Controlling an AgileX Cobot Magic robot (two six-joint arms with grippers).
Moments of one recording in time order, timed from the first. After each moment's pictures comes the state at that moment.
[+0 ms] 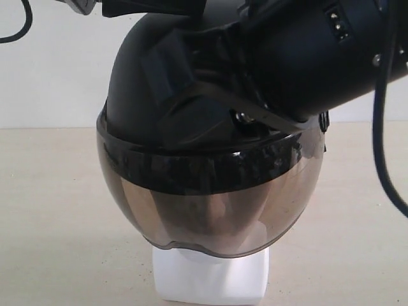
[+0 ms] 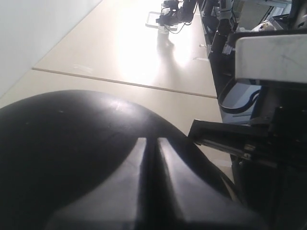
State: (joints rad) left arm -0.19 1.53 -1.49 -1.23 1.21 1.29; right arm 0.78 1.21 -1.22 0.48 0.84 -0.12
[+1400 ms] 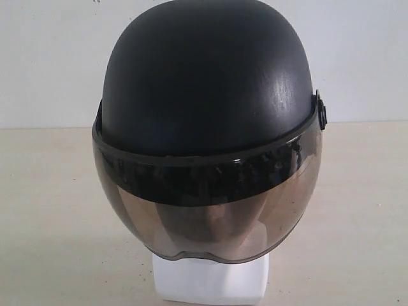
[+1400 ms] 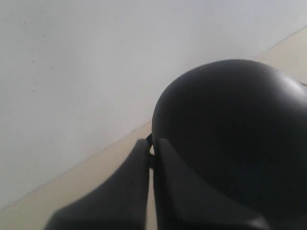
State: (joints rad) left arm -0.18 0.83 -1.14 -0.44 0.71 0.58; right arm 0.78 0.34 -0.72 -0.52 0.44 0.32
